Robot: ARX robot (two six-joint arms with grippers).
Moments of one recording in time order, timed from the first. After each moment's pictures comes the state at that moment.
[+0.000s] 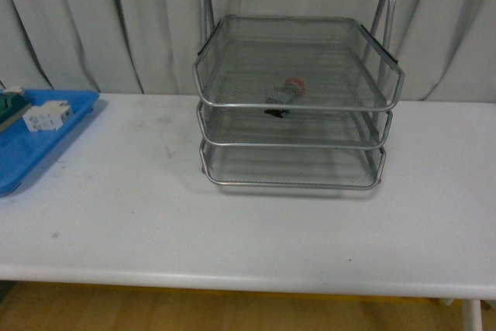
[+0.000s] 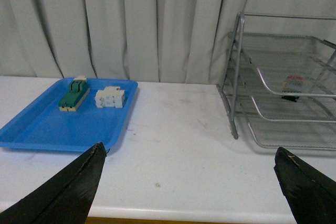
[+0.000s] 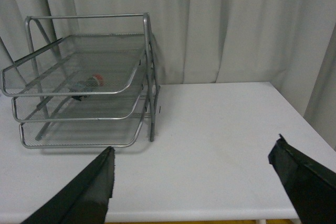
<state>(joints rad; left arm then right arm) 0.00 0.01 0.01 0.00 0.00 -0.01 0.00 0.00 0.01 0.00 0.00 0.00</state>
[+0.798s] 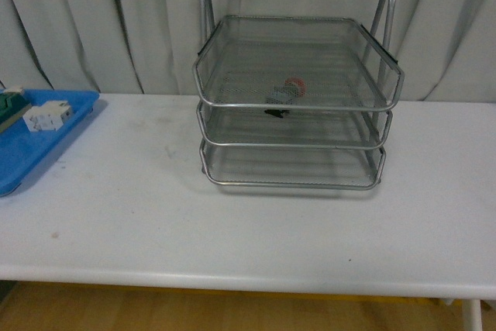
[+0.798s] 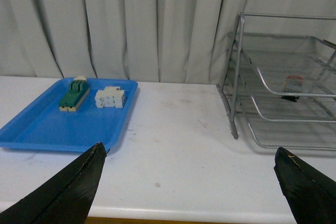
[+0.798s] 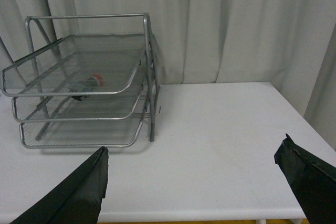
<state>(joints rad) 0.00 0.01 0.01 0.00 0.00 -0.01 0.00 0.00 0.01 0.00 0.00 0.01</state>
